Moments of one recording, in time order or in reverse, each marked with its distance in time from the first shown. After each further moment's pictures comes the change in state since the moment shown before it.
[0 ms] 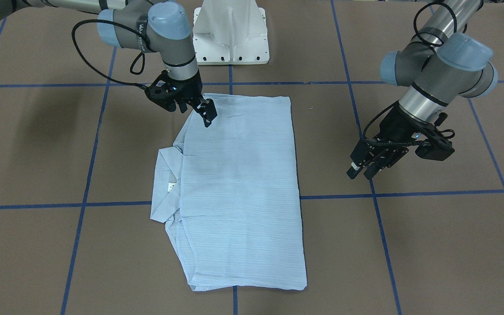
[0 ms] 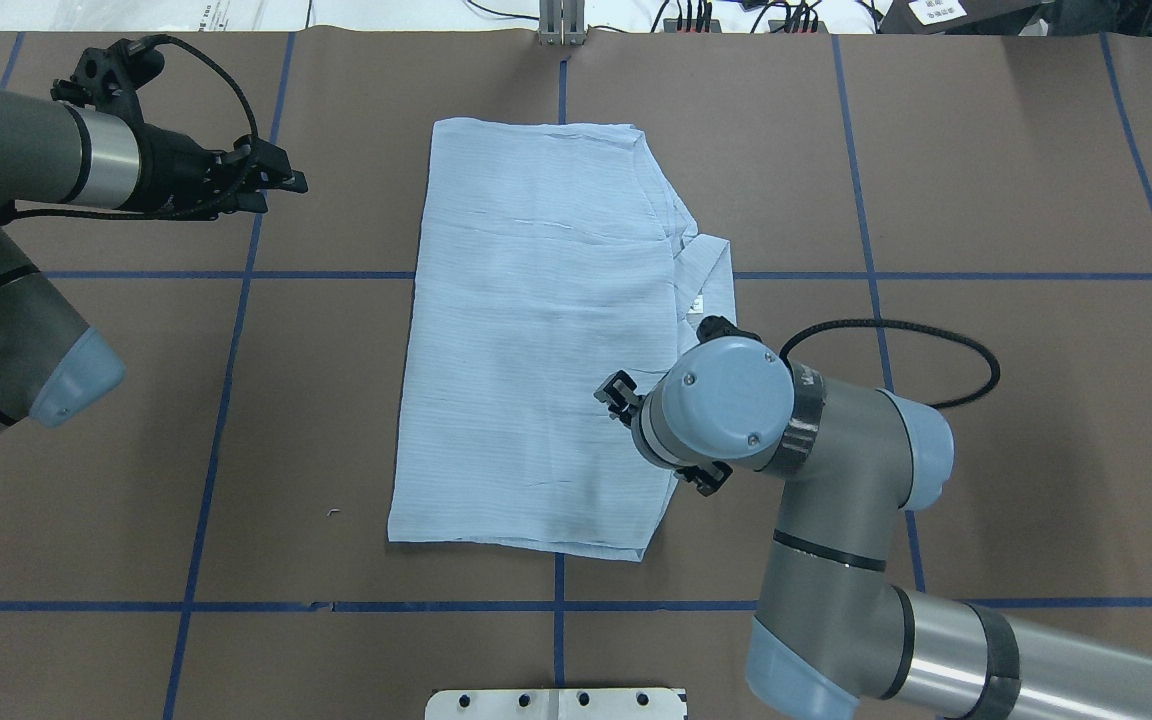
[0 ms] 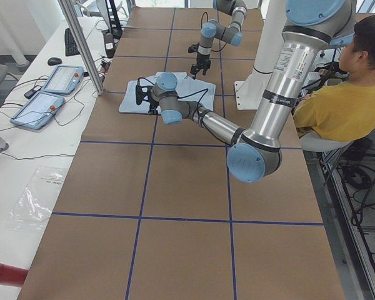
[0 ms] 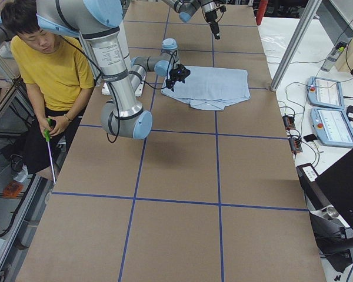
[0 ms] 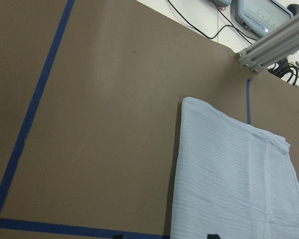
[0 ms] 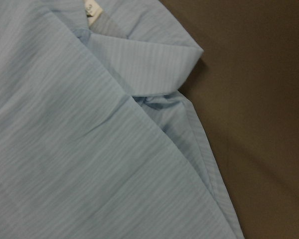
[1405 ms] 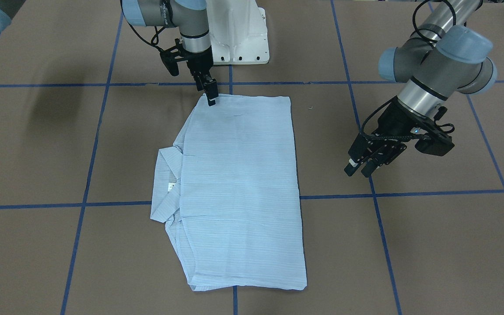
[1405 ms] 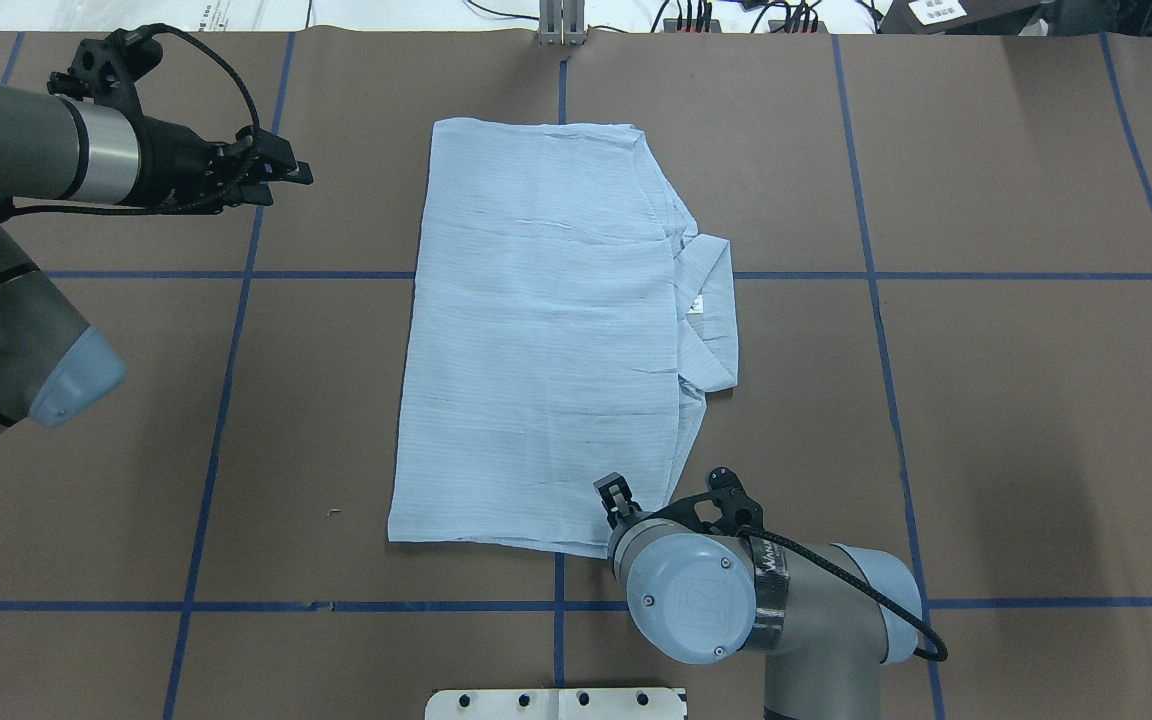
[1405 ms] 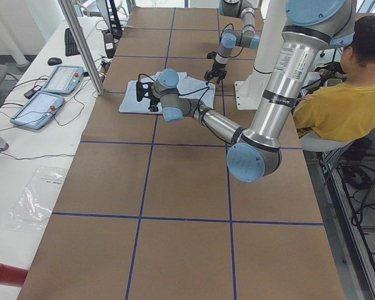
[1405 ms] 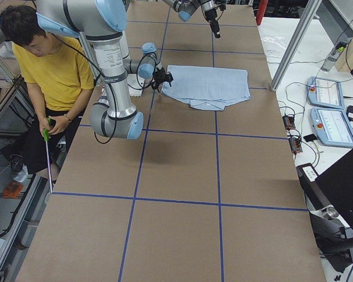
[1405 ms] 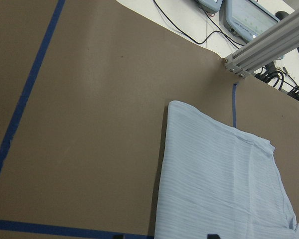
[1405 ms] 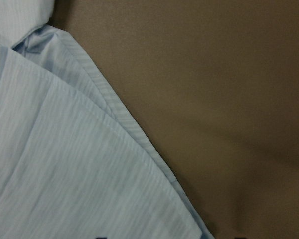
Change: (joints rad) left arm 0.002 -0.002 -0.026 0.000 0.013 -0.020; right arm -0.188 -0.029 0.006 0.002 -0.224 0.337
